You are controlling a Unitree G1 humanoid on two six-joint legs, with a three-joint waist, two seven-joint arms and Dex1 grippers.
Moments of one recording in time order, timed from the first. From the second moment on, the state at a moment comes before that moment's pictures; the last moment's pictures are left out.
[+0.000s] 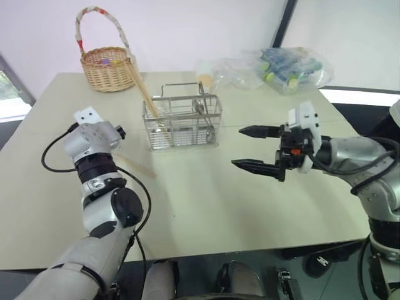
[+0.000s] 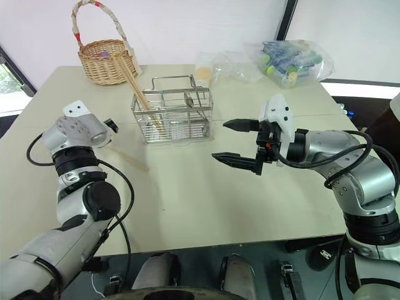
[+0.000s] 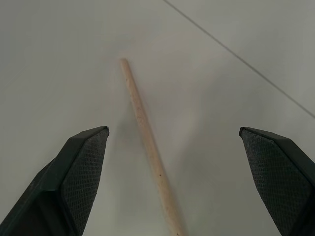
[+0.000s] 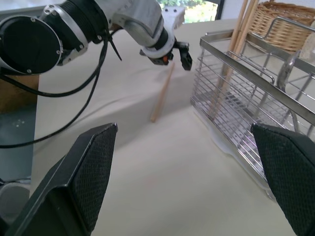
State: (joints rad) left arm -1.01 0.16 0.74 0.46 -0.18 1.10 0.61; right arm -0.44 -0.80 -0.08 -0.41 0.74 0.71 0.94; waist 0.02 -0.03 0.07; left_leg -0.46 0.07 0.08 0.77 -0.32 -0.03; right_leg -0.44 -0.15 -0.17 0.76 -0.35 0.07
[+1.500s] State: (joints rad) left arm -1.22 0.42 0.69 0.68 -0.33 0.55 0.42; right arm -0.43 -0.80 -0.11 -0.43 0.76 0.72 0.89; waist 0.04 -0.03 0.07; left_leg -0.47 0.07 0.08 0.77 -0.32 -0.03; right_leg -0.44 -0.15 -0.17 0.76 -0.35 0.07
